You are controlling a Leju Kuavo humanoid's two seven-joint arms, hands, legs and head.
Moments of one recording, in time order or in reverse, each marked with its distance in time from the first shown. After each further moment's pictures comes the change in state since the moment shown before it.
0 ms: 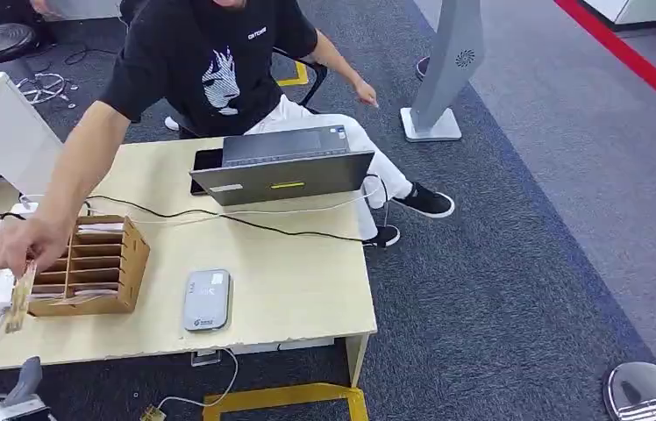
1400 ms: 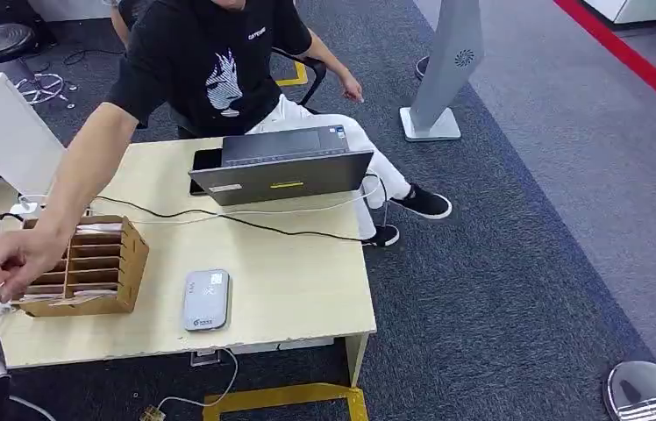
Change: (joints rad) left arm -0.135 -0.037 -0.015 0.037 0.154 0.018 -0.003; right arm -0.001 0.000 0.000 0.000 0.017 -0.005 0.004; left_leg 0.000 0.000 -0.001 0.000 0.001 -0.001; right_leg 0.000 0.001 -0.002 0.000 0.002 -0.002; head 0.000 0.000
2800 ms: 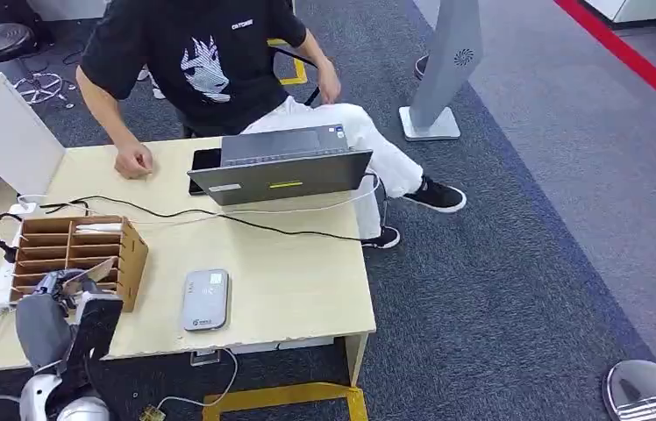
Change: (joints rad) left arm -0.263 -0.018 -0.154 0.445 -0.138 -0.034 0.115; right arm -0.005 0.000 0.000 0.001 0.029 0.005 -0.011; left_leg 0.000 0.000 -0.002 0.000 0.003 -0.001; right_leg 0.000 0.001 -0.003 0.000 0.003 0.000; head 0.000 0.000
